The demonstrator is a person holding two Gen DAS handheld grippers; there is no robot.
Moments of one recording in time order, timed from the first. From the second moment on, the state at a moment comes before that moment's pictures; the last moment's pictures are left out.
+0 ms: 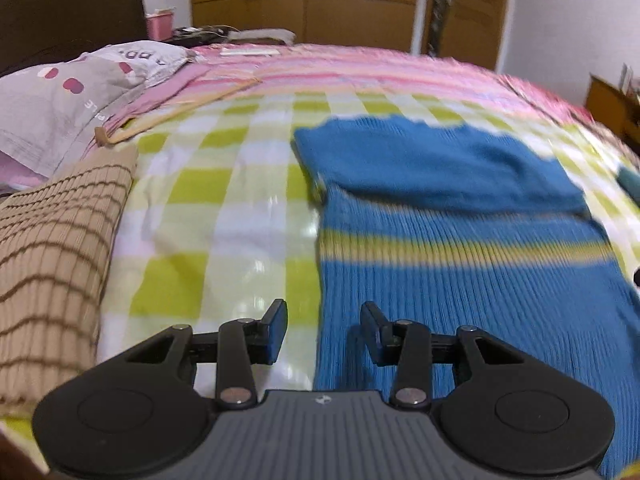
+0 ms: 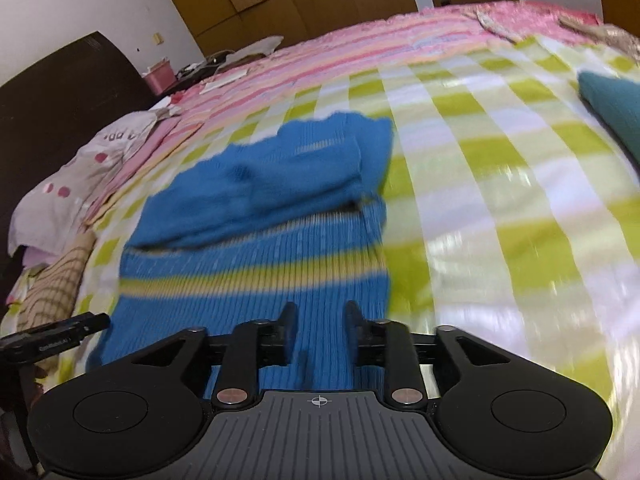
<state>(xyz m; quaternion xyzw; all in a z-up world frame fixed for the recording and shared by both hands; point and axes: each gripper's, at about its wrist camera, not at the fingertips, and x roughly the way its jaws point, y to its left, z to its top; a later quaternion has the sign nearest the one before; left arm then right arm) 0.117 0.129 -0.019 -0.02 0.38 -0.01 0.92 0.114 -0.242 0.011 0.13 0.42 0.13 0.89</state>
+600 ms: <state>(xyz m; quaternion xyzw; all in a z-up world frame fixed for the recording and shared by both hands) 0.071 0.119 -0.018 0.00 0.45 -0.03 0.89 0.038 -0.267 -0.005 0.16 0.45 0.14 0.87</state>
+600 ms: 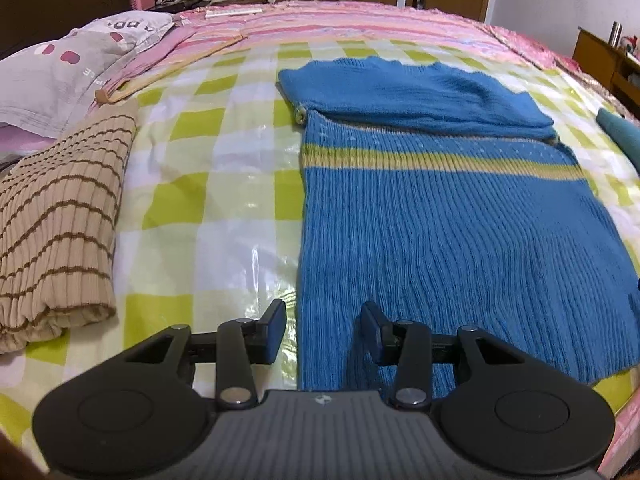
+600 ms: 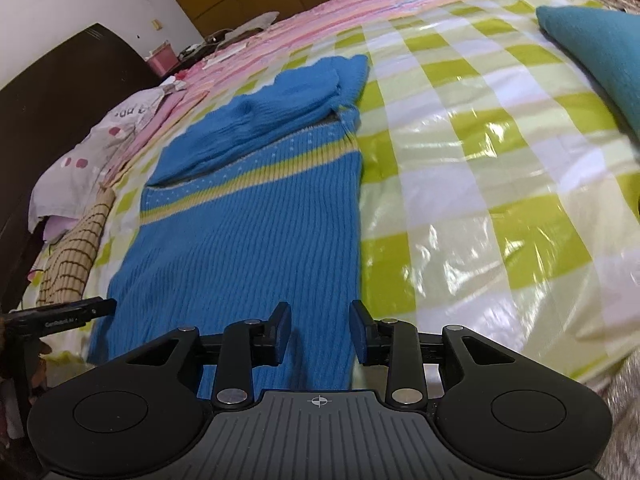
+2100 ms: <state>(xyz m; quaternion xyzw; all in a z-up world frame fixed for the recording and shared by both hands) 0.067 0.126 -0.019 -0.04 0.49 -0.08 0.87 0.035 -0.273 -0.022 0.23 0.47 0.21 0.83</state>
